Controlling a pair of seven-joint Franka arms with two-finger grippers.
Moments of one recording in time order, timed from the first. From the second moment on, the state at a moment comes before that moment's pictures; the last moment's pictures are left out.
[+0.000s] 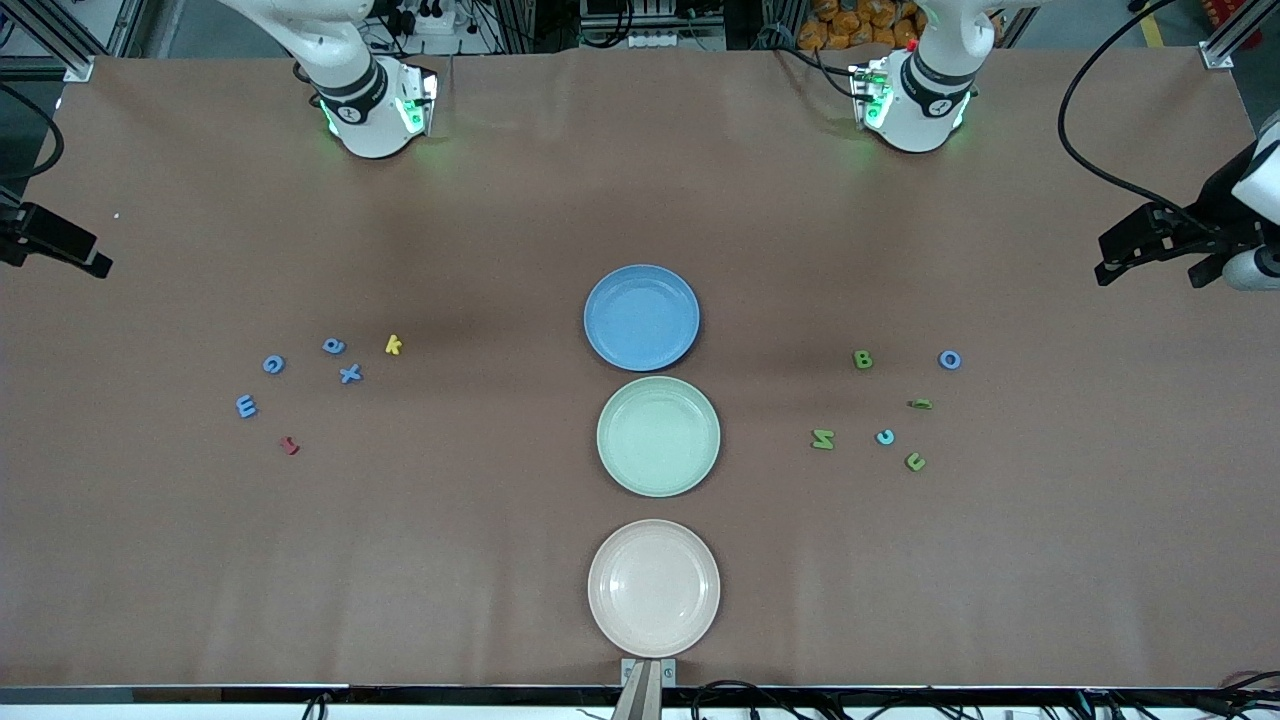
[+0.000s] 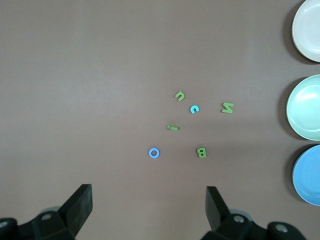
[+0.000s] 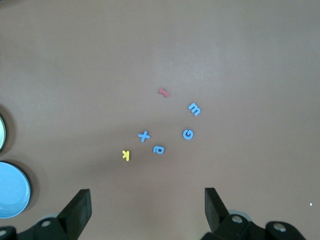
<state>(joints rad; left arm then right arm) 0.03 -0.01 -0.09 -1.59 -0.01 1.65 -0.02 -0.18 0.01 0.07 -1.52 0.03 1.52 0.07</state>
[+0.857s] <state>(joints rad) 0.02 0.08 -0.11 -1.83 -0.01 1.94 -0.02 -0.19 0.07 0.07 -1.68 0.03 1.70 0.08</state>
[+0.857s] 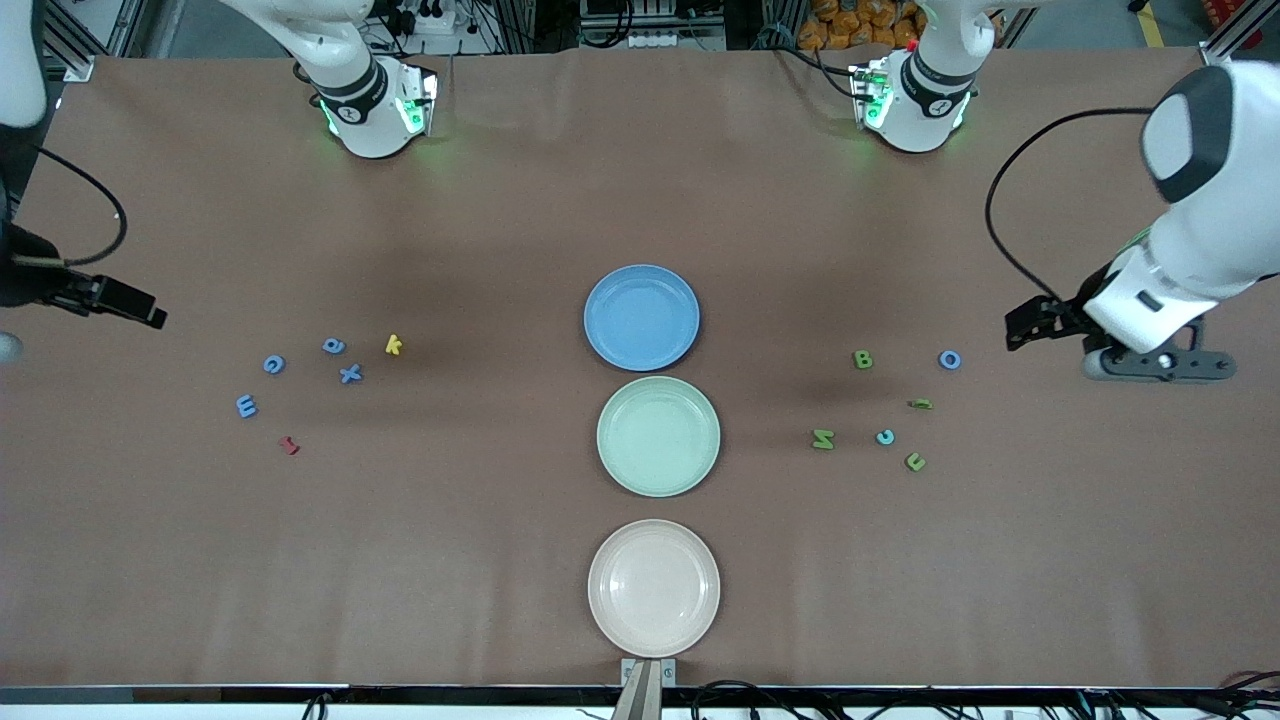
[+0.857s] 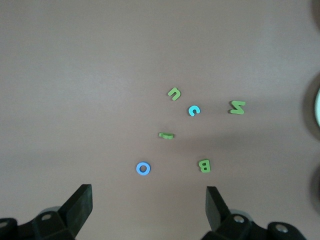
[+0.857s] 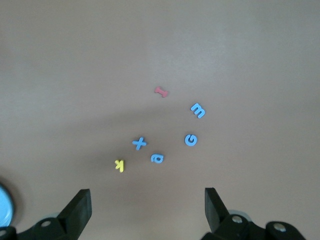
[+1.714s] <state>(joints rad) -0.01 0.29 -0.11 -1.93 -0.01 2.18 -0.02 -0.35 0.35 0.07 -2.04 0.01 2.34 -0.62</state>
